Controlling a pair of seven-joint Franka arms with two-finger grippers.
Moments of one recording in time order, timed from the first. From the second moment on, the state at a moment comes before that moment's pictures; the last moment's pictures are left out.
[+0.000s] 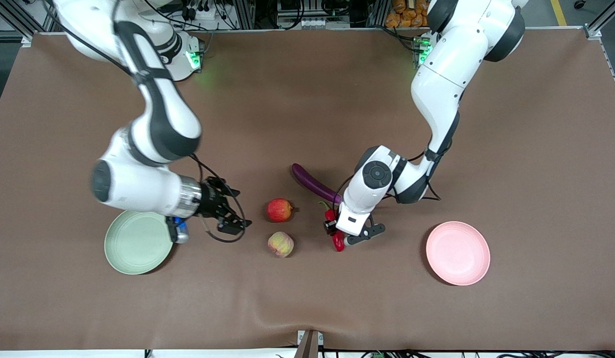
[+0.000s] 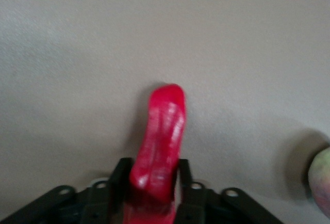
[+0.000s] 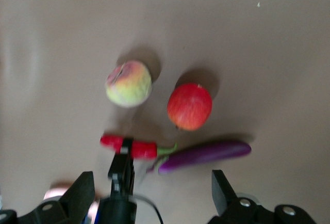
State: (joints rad) left arm -0.44 0.92 -0.18 -1.43 0.11 2.61 -1.02; right arm 0.37 0.62 0.00 -1.36 0.52 2.03 1.28
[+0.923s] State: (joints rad) left arm -0.07 0.69 -0.15 -1.40 0.13 2.18 -0.43; right arm 0.48 0.93 0.00 -1.17 0.42 2.30 1.35
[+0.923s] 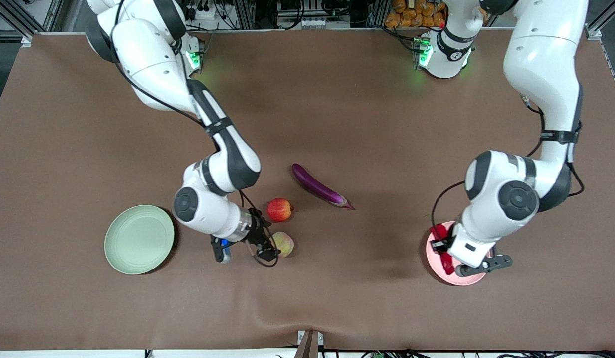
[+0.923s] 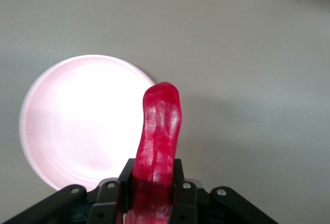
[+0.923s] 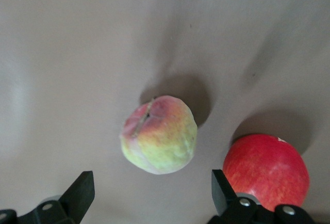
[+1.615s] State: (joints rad) left arm 0.07 0.81 -0.15 -1.42 0.14 2.24 -0.27; right arm 0.50 1.00 -0.02 -1.17 0.37 2.44 1.29
